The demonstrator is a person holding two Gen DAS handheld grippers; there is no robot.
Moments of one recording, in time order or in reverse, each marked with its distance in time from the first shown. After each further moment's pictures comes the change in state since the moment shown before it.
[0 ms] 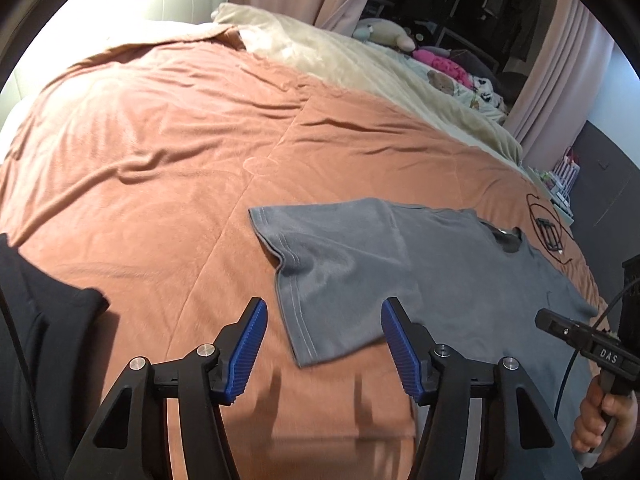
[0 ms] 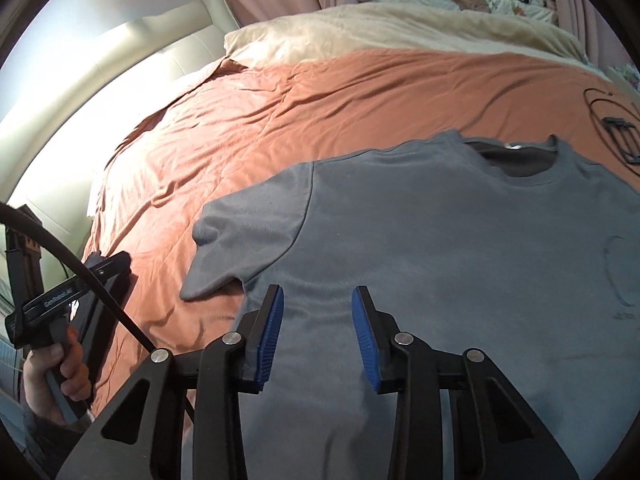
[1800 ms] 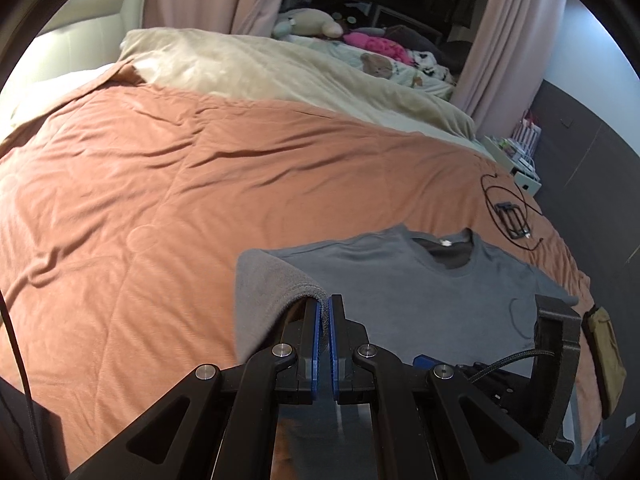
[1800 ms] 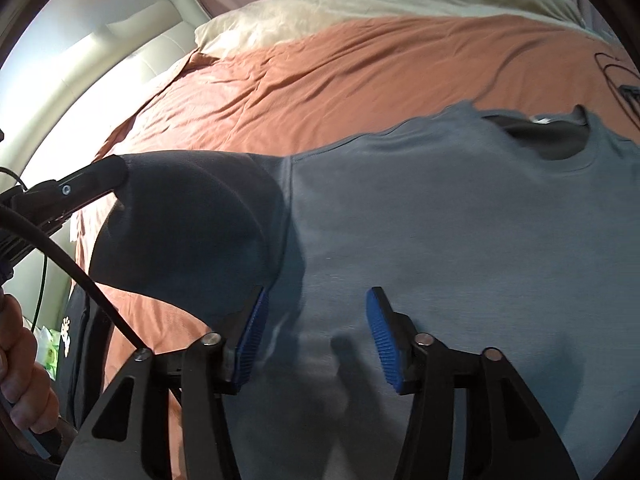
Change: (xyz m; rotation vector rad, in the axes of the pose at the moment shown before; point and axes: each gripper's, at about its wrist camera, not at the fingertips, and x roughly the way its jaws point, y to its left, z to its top) left arm 0.045 -0.137 0.078 0.187 0.032 -0.107; right arm 0.069 -0.019 0.028 0.113 0.034 0.008
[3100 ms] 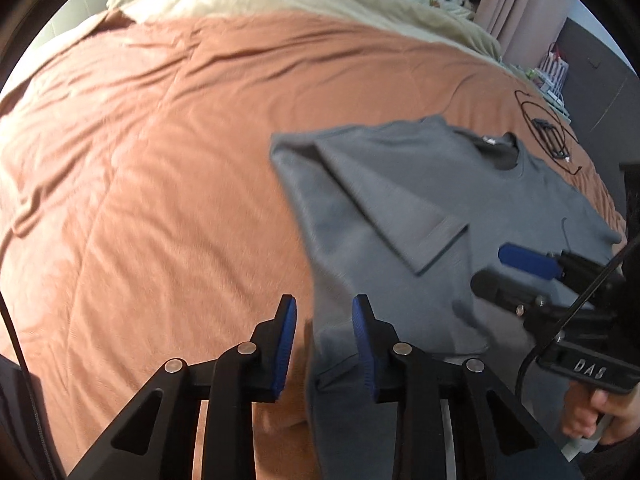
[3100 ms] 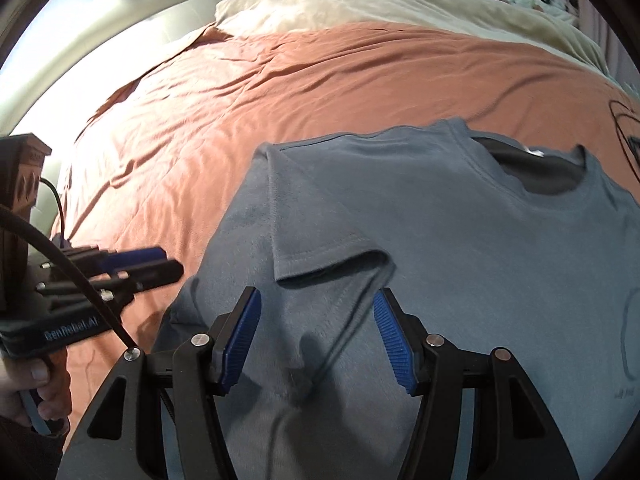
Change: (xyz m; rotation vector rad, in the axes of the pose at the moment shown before) left arm 0.071 0.015 -0.070 0.032 0.255 0.100; right arm -0.006 -0.011 0.007 -0.182 0.034 -0.032
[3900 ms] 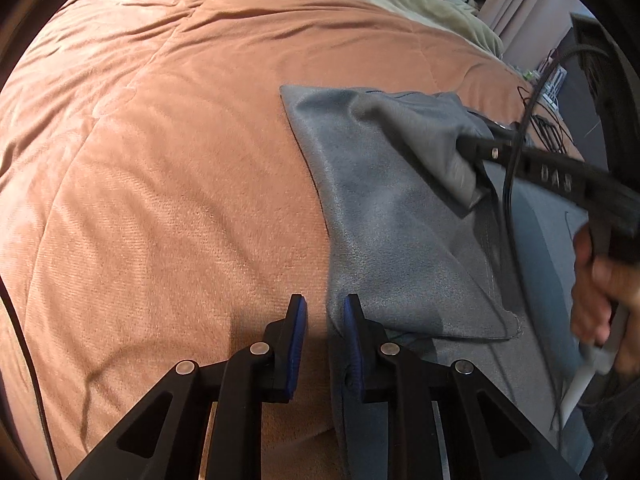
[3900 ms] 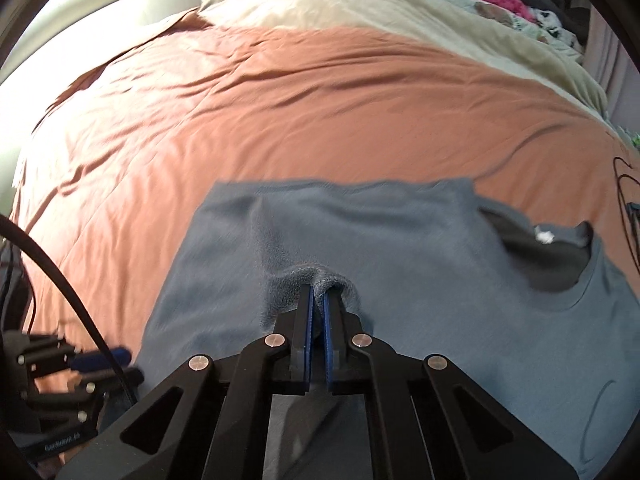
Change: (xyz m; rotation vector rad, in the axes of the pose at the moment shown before) left arm 0.028 0.026 -0.017 -0.039 0.045 -0.085; right arm 0.064 0.012 0.068 -0.072 -0.001 -0.171
